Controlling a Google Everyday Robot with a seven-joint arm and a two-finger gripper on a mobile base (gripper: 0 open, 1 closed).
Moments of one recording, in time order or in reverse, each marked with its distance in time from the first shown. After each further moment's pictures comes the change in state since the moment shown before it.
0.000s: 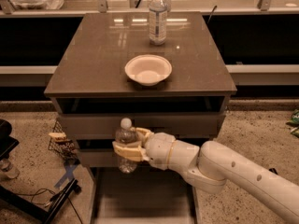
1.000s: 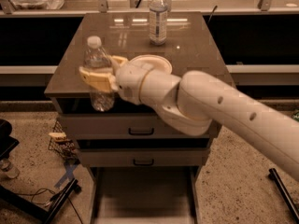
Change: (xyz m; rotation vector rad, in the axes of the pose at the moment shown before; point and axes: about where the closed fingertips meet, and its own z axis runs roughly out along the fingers) arm -0.210 -0.015 0.065 0.125 -0.074 -0.097
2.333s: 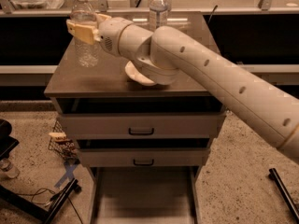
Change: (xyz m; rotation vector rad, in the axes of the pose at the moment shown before) arm -0.057 -0.079 0.103 0.015 -0.095 0.001
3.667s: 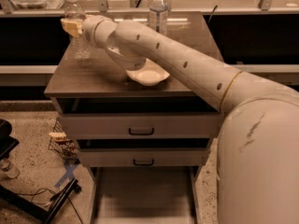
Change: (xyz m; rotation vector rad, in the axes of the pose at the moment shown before) arm 0.059 -0.073 0.105 0.177 0.103 0.034
